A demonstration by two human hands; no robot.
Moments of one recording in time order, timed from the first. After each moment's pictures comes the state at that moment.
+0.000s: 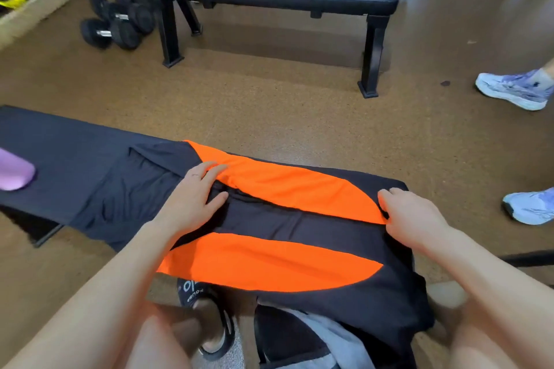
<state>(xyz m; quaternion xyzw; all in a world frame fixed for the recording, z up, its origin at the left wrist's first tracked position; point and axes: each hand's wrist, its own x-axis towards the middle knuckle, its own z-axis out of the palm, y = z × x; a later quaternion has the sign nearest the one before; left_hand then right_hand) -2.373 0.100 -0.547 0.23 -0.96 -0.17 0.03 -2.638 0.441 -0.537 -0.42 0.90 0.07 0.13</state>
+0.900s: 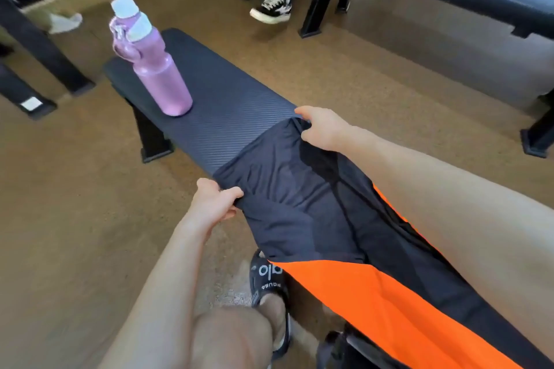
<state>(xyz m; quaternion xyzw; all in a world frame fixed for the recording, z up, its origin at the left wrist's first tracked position) -2.187 0.001 -0.562 0.69 -0.47 -0.52 0.17 -2.456 -0.045 -0.536 -0.62 0.73 -0.07 0.28</state>
